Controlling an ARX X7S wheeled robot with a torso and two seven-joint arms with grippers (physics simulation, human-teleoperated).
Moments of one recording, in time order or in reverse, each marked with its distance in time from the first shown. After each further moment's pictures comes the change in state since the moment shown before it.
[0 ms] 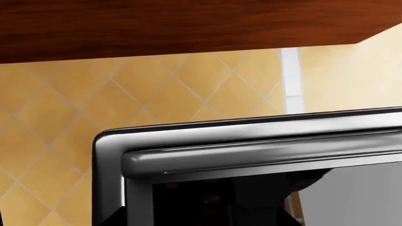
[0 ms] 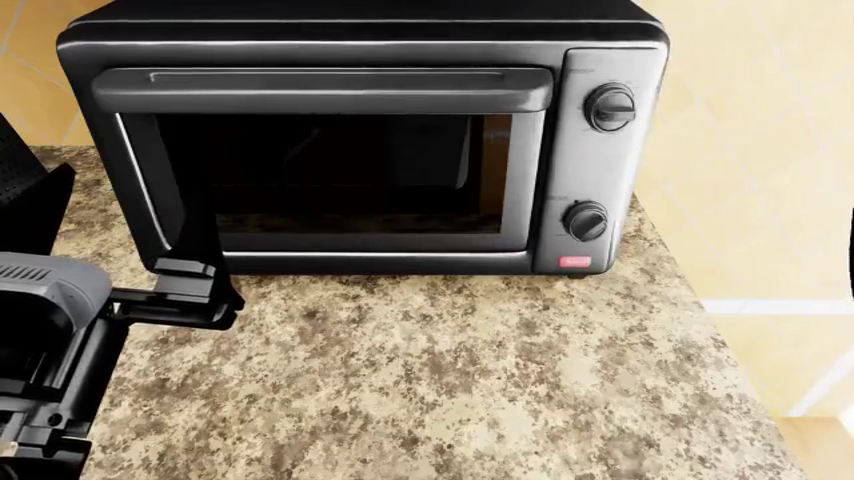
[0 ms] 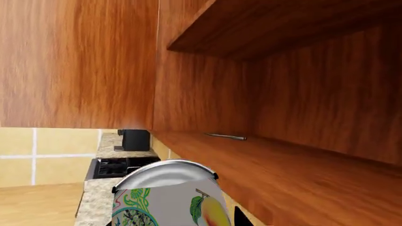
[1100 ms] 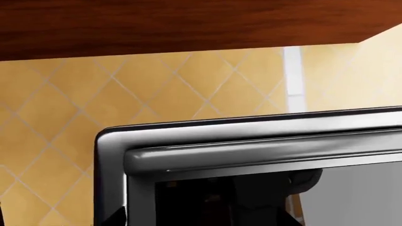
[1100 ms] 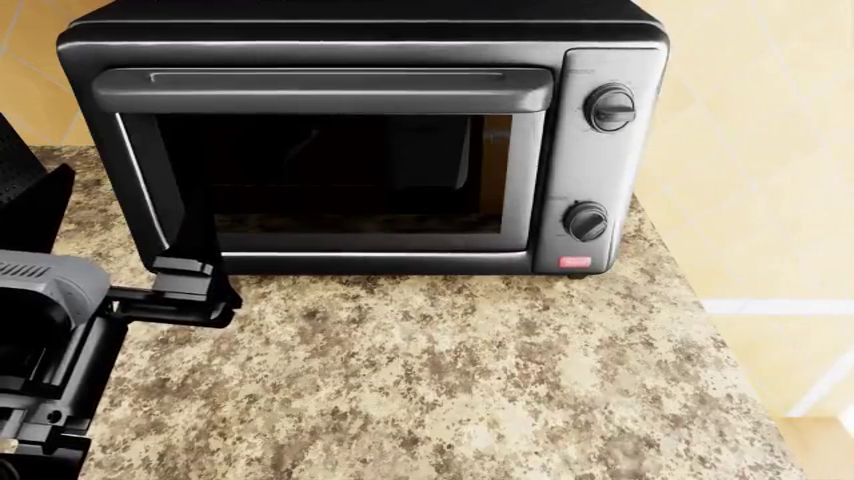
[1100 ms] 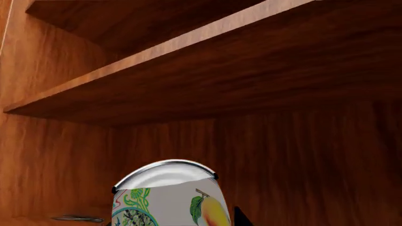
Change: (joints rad) left arm 0.007 -0.003 0.002 -0.019 0.003 0.020 0.009; right arm 0.364 -0.213 0.123 0.668 -0.615 -0.322 0.028
